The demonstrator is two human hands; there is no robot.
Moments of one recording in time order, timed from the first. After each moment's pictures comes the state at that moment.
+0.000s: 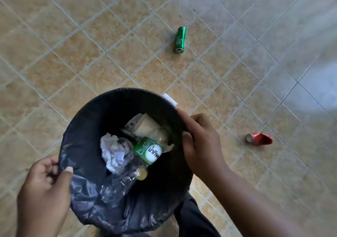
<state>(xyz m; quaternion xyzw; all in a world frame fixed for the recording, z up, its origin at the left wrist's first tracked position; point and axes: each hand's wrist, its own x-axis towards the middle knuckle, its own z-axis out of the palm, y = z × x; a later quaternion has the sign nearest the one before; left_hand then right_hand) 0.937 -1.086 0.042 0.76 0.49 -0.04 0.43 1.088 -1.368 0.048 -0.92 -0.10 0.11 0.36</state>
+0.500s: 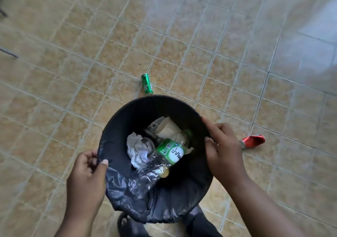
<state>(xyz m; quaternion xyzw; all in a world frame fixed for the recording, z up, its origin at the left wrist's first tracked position) 1.203 -1.225 0.155 0.81 0.31 -0.09 0.49 1.215 -1.520 0.133 -0.90 0.10 -0.02 0.41</state>
